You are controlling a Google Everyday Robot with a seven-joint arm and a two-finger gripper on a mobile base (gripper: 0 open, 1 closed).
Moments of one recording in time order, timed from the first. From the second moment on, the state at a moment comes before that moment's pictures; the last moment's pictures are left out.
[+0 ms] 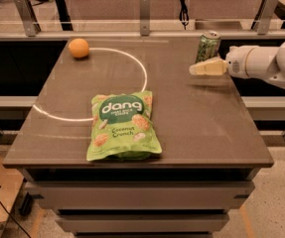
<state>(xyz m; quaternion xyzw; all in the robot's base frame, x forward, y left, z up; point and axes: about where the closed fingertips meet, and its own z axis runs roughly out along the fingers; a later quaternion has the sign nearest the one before) 0.742 -0.238 0.868 -0.26 0.79 0.14 0.54</state>
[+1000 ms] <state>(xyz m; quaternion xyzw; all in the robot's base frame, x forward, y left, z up) 0.781 -0.200 0.883 -0.32 0.76 0.15 0.54</state>
